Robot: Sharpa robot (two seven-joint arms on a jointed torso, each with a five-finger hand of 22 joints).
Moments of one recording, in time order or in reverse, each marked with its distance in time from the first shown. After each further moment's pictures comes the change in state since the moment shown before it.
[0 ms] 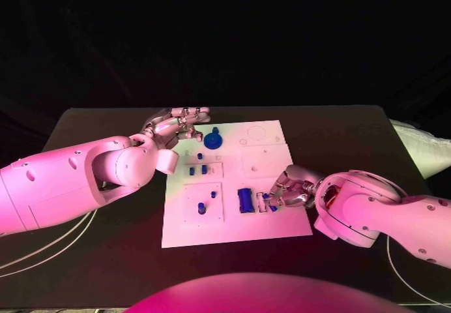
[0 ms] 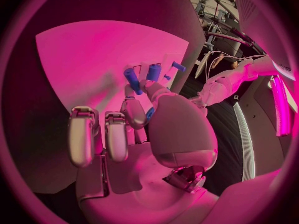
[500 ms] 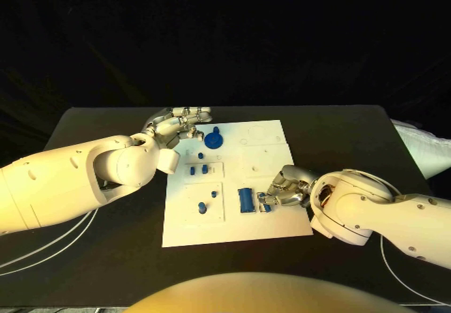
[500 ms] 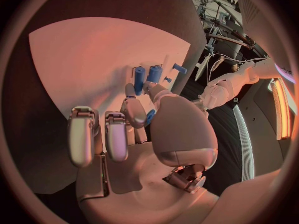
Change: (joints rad) left arm 0.000 0.000 0.000 0.001 -0.002 0.001 -0.001; left_hand 0.000 0.000 0.000 0.000 0.000 0.000 0.000 0.000 0.000 0.000 0.000 0.000 0.000 0.000 0.000 0.000 0.000 0.000 0.000 0.000 0.000 0.000; right arm -0.003 0.035 0.000 -0.028 -0.036 0.013 -0.005; right_hand -0.042 0.002 -0.016 0.020 -0.052 0.011 -0.007 0.013 0.014 0.000 0.000 -0.023 -0.016 0.000 0.000 0.000 0.001 0.000 0.000 0.000 0.000 0.000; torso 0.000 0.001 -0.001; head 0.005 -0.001
